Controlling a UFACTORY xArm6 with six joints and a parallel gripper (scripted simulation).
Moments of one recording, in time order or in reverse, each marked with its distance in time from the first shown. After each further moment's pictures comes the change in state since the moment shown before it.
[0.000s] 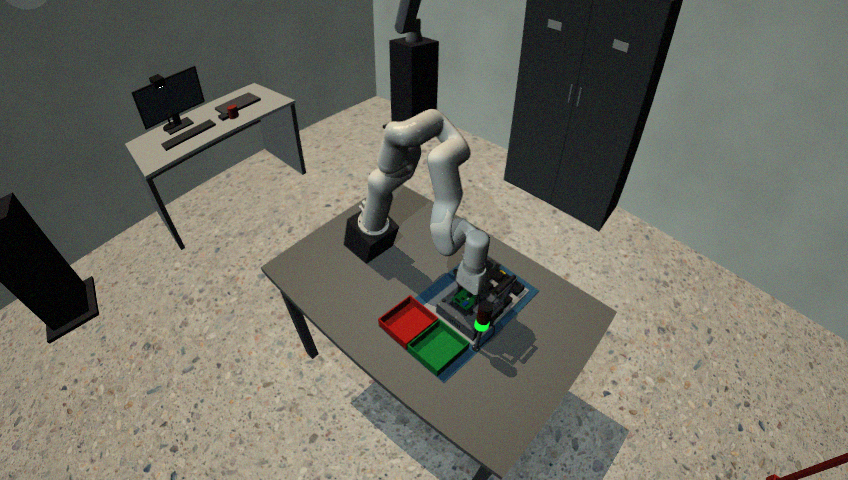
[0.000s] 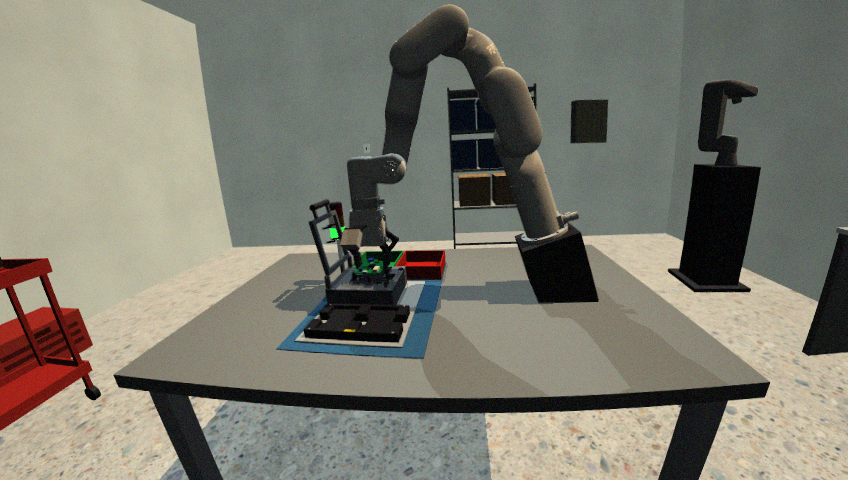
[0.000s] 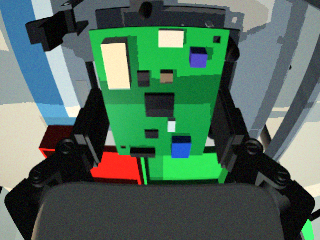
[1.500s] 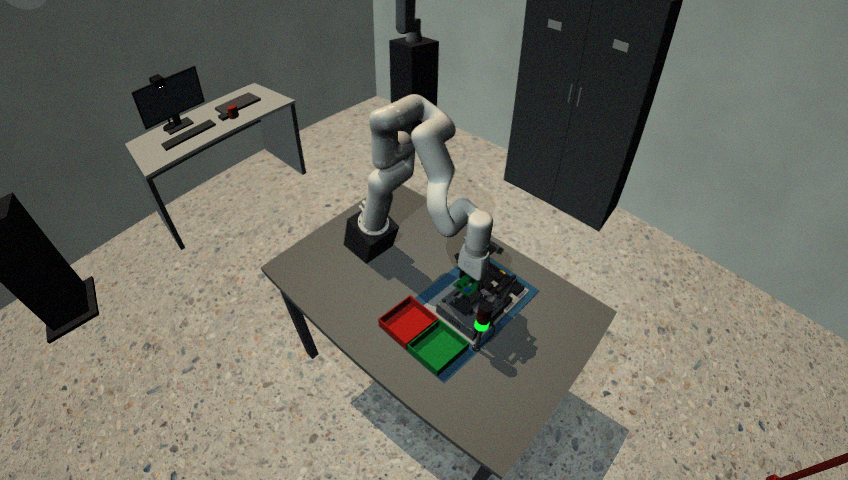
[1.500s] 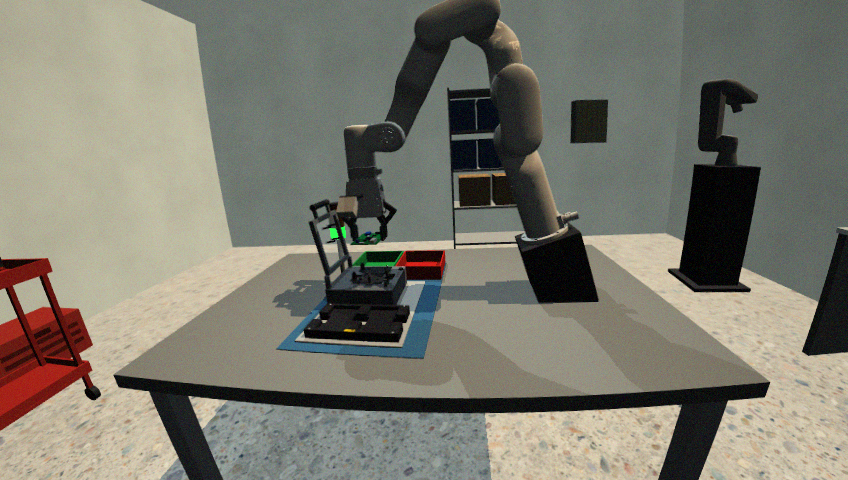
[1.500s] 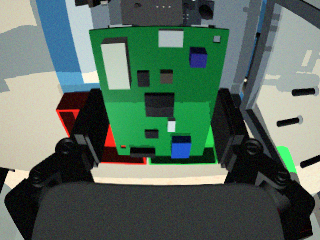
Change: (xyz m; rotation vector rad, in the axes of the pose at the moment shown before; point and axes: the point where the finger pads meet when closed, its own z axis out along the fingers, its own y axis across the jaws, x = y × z) arm 0.000 0.000 -0.079 0.000 0.000 0.000
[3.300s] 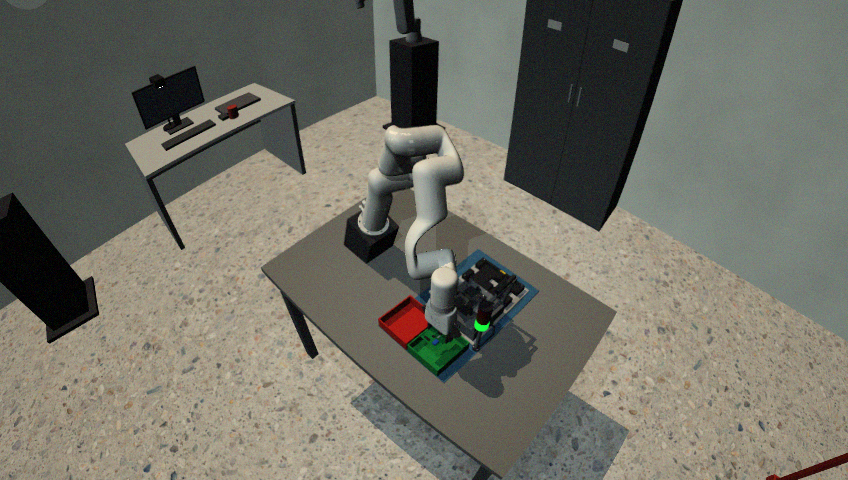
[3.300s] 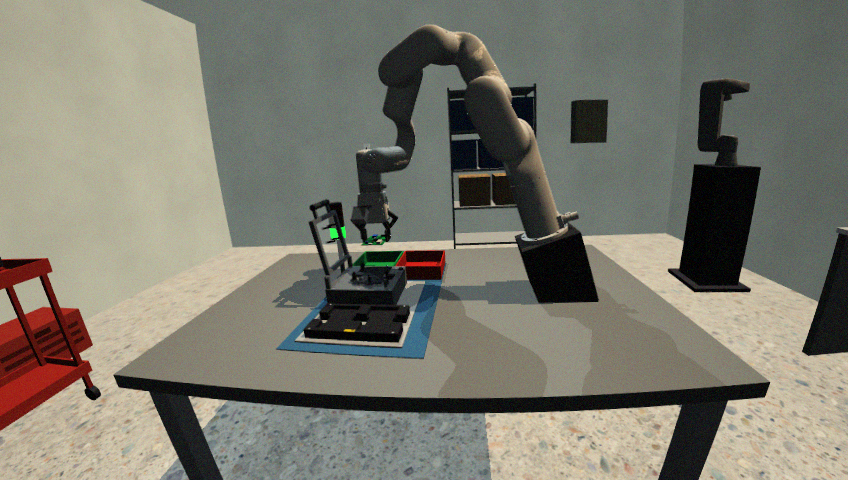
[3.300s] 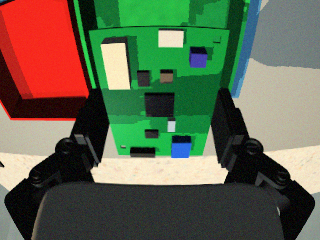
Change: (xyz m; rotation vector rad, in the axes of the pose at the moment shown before) arm -0.196 0.045 0.060 0.000 0.000 0.001
